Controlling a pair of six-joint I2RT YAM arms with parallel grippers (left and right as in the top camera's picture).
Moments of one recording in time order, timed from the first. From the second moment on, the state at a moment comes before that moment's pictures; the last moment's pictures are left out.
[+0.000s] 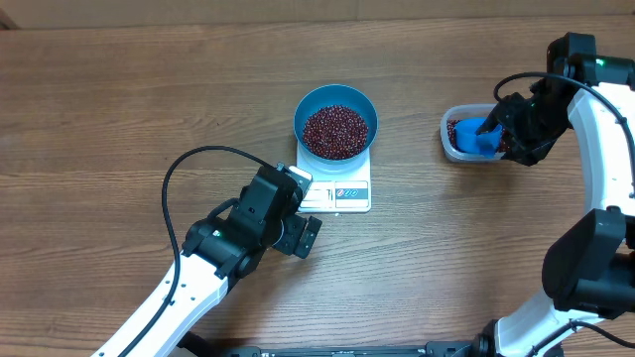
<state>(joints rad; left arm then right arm) -0.57 1.19 0.82 -0.65 -0.04 -0.10 -0.19 1.86 1.69 -1.33 -0.26 0.52</state>
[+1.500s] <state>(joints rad) -0.57 1.19 0.82 -0.65 -0.04 -0.10 -0.27 1.86 1.64 -1.34 -0.41 0.43</state>
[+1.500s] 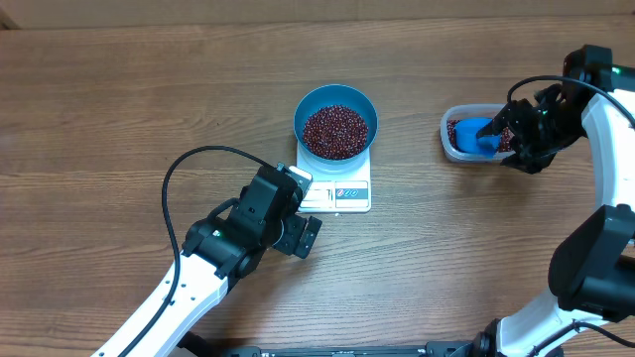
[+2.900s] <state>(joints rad) -0.57 1.19 0.82 -0.65 -0.04 -0.10 -0.21 1.25 1.76 -1.64 -0.29 0.33</state>
